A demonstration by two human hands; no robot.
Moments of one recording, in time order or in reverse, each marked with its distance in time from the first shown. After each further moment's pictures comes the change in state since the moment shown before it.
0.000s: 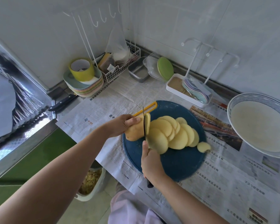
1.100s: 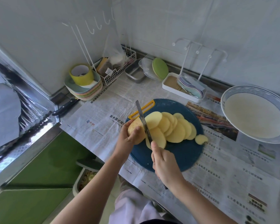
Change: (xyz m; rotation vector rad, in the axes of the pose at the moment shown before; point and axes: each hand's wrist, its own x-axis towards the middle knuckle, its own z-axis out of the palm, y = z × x) left_hand -0.048 -0.019 0.085 -0.446 0.457 0.162; right_hand -0.057 -0.003 -0.048 0.047 -0.022 -0.304
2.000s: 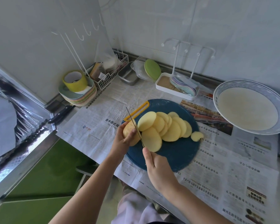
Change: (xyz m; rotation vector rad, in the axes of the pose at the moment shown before) left_hand 0.003 0.001 -0.004 0.085 -0.044 0.019; right_hand -0.012 0.005 0.009 -0.158 0.018 -0.109
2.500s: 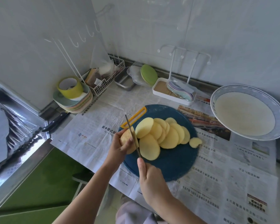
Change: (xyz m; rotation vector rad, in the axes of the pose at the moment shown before) left_hand 0.008 -0.005 -0.005 0.031 -0.050 0.022; right_hand 0.001 -0.008 0.012 -0.058 -0.002 0.096
